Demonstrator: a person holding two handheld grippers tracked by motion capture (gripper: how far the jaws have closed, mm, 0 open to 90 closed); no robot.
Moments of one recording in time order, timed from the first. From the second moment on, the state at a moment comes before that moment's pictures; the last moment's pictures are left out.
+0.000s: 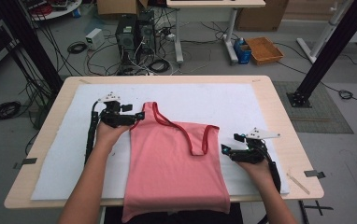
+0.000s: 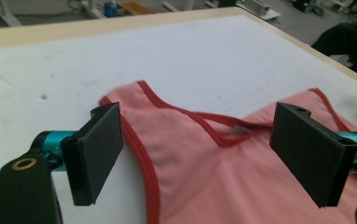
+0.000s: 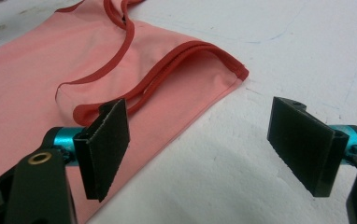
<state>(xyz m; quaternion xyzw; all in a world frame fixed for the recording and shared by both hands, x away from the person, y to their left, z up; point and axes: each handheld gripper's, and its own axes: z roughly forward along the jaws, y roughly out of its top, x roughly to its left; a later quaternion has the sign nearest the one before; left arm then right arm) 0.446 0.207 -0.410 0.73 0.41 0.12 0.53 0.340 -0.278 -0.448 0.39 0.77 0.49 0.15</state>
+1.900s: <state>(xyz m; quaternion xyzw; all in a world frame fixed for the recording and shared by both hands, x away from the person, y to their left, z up) 0.521 0.156 -0.425 0.81 0.39 0.17 0.41 0.343 -0.277 -0.450 0.39 0.77 0.48 0.14</state>
